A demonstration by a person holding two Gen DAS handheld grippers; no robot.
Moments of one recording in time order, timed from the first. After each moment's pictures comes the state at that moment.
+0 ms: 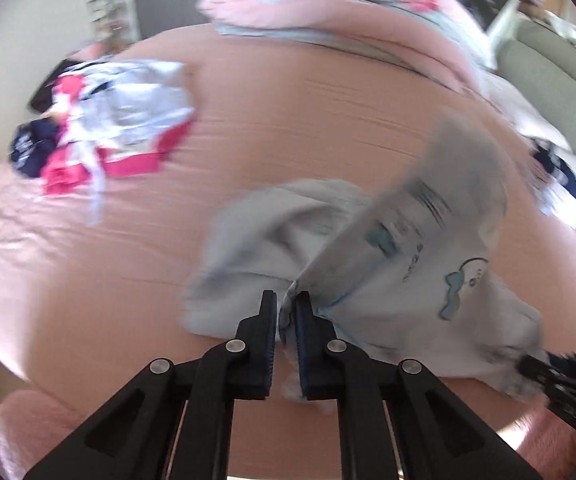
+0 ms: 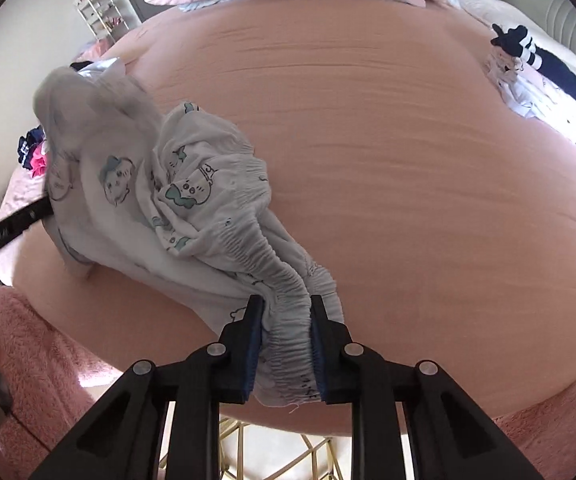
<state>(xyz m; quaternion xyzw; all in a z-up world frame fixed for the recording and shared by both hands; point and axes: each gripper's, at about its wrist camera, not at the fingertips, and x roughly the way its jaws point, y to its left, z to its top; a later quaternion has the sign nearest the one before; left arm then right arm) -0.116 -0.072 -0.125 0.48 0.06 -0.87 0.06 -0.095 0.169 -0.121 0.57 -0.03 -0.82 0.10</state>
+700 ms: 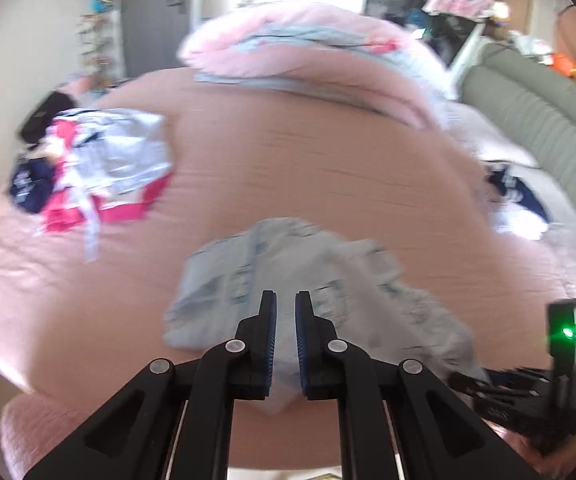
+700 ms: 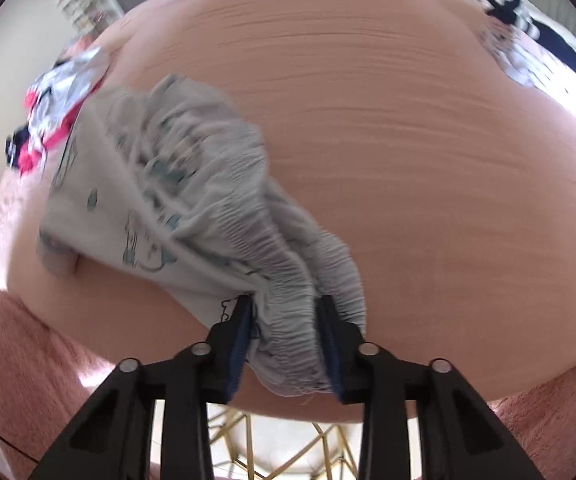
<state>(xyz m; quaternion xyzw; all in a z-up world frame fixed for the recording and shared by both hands) -0.077 -0.034 -0.069 0.41 0.05 -0.91 -0.03 -0.096 0.169 -0.139 0.59 -0.06 -0.80 0.07</state>
